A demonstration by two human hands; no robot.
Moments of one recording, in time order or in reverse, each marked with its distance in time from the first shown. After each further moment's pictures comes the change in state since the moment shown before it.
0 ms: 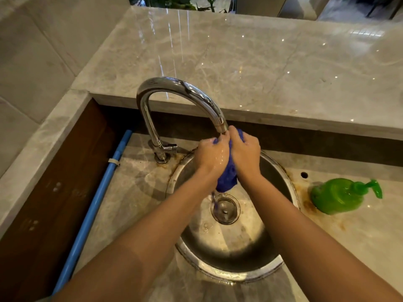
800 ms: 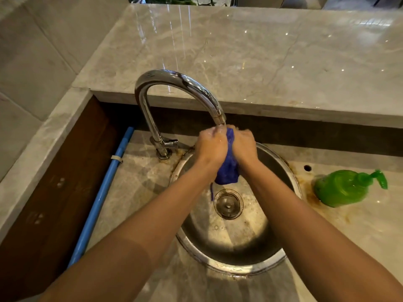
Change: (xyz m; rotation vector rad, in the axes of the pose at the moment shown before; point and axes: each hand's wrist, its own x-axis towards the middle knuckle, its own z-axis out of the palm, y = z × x) left_hand 0.003 0.004 0.001 0.016 0.030 0.125; right_hand 0.008 0.007 0.000 -0.056 -0.136 0.244
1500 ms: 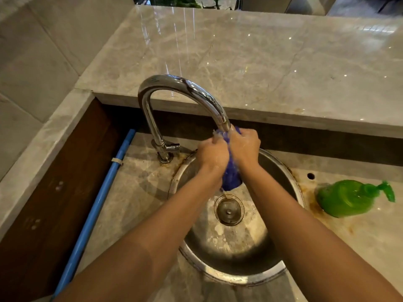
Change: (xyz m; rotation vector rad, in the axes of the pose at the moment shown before) left_hand -0.001 -0.002 0.001 -0.166 0.075 -0.195; right_hand -0.001 -0.013 0.010 0.035 0.140 -0.160
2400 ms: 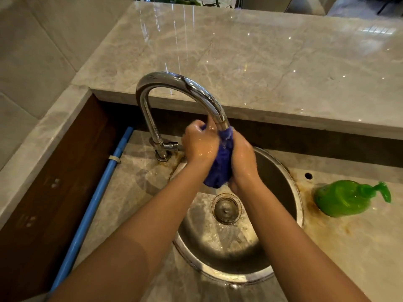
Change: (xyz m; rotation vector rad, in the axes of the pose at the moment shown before) left_hand 0.016 0.023 -0.011 0.342 0.156 0.356; right_hand -0.025 0.016 0.000 0.385 -0.190 0.228
